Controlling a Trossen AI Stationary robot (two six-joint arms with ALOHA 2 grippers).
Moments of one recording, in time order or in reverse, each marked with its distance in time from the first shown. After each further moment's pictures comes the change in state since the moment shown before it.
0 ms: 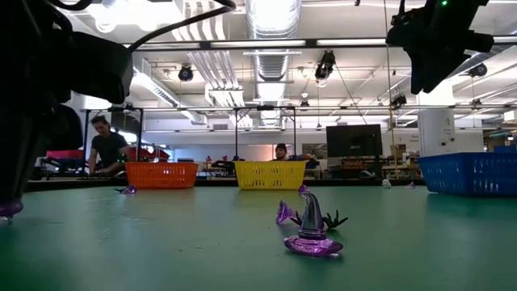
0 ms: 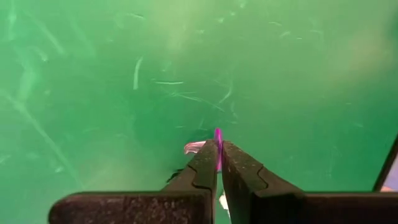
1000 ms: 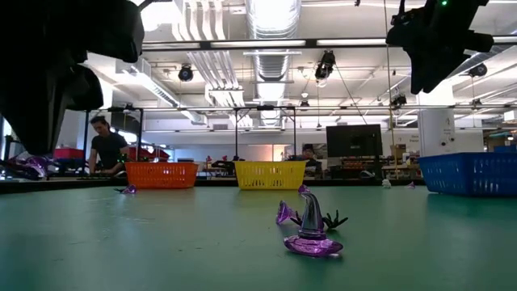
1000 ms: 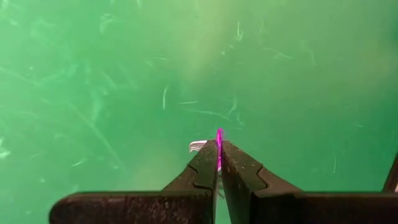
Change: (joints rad) left arm 0.002 -0.021 0.149 -0.243 -0.104 0.106; right arm 0.000 0.000 0.000 0.001 -0.001 -0.006
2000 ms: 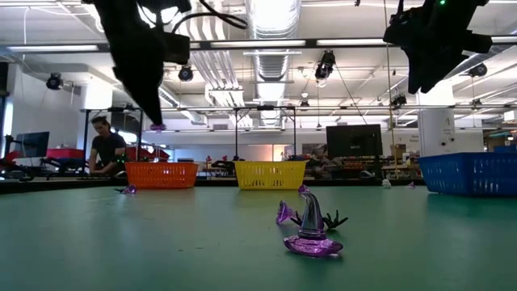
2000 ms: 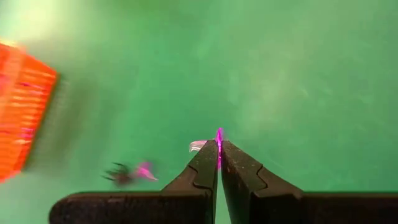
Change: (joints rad) left arm 0.528 -0.257 -0.024 -0.199 -0.187 0.480; right arm 0.000 0.000 0.000 0.026 -0.004 0.007
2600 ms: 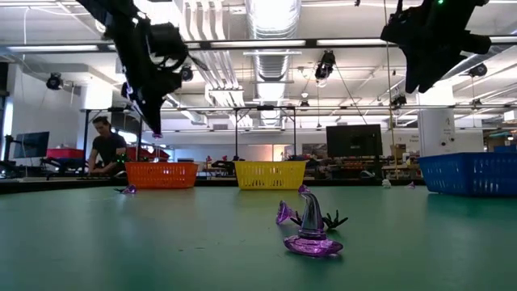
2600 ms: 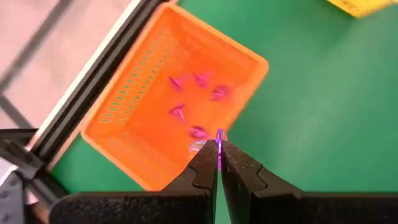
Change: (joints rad) left arm 0.667 -0.053 0.000 0.029 0.056 0.441; right arm 0.000 0.000 0.000 0.019 0.004 0.019
